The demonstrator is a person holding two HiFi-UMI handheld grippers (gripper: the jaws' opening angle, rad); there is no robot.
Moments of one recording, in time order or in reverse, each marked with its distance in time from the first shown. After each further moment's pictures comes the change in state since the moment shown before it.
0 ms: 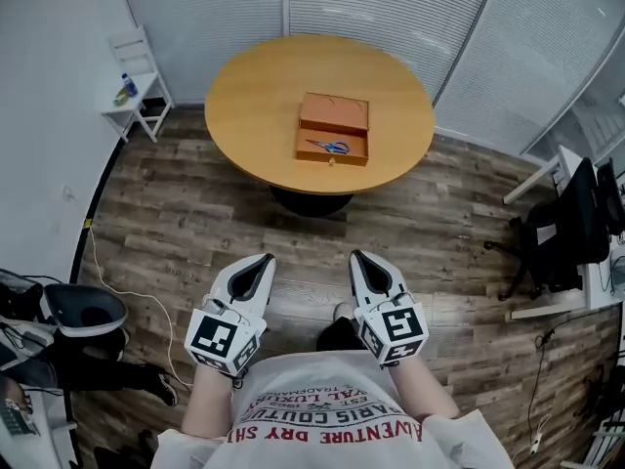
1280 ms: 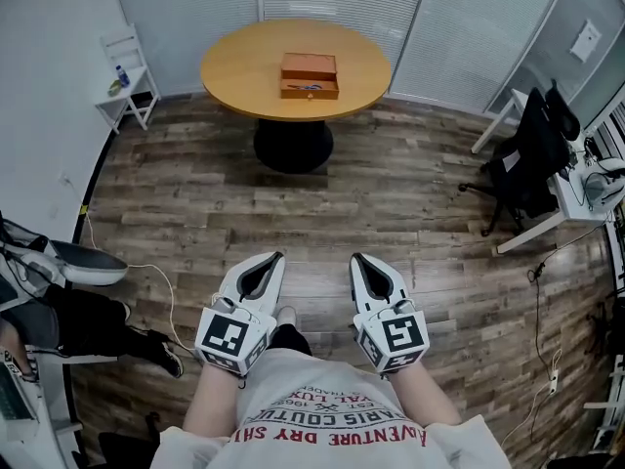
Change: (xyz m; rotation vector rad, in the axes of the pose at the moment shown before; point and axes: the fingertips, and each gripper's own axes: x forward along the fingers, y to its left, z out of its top) left arm -0.275 -0.179 -0.047 0.027 -0.018 -0.134; right arm -0.295 0.203 -0.056 -0.025 -0.056 -0.140
